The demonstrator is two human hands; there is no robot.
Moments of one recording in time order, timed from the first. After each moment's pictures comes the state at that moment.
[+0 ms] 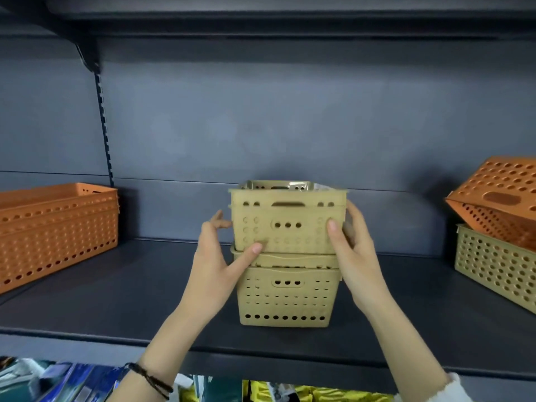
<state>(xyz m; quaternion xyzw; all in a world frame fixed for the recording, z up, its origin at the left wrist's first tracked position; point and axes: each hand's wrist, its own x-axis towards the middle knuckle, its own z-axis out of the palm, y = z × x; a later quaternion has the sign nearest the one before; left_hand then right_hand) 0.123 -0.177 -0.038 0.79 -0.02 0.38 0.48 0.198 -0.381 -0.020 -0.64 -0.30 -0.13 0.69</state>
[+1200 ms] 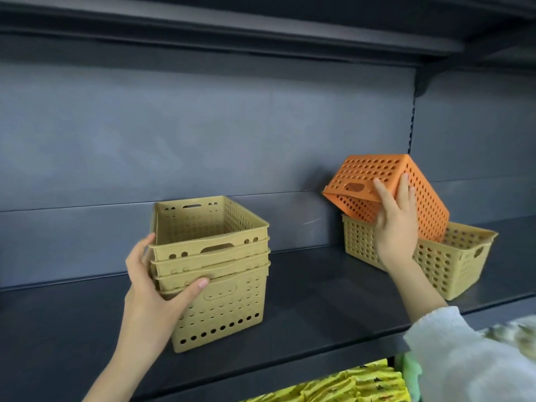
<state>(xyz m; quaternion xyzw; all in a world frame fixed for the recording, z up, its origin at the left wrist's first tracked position) 0.146 -0.250 -0.046 0.77 -0.07 0.39 0.49 0.289 -0.610 -0.009 -0.78 -0.01 -0.57 0.25</state>
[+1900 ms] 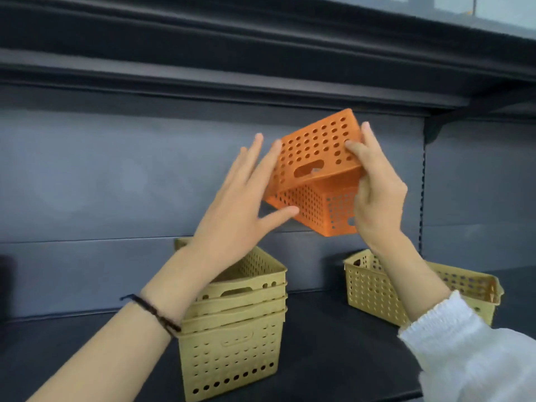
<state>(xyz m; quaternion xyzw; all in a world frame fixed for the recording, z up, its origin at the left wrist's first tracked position) 0.172 -0.307 0.121 0.82 -0.27 0.46 0.21 0.243 -0.522 0.127 -0.59 -0.29 -0.70 0.29</state>
